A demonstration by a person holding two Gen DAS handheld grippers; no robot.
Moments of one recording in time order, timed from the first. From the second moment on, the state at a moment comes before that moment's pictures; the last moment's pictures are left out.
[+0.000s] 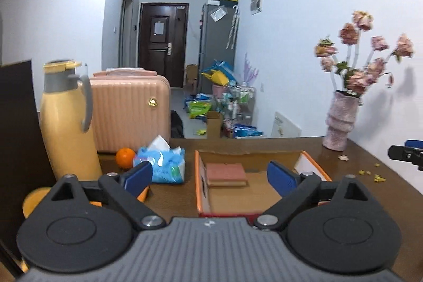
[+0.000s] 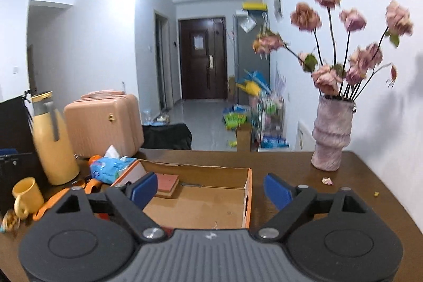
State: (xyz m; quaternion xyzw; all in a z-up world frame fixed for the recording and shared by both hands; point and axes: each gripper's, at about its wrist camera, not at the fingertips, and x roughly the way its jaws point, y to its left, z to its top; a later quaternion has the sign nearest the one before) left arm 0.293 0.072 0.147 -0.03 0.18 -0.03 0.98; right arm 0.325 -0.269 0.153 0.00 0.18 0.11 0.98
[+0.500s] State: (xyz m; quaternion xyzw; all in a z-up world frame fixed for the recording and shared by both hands) left arm 0.089 0.043 0.068 0.00 0.07 0.00 1.00; right arm 0.123 -0.267 0.072 0.01 0.10 0.13 0.99
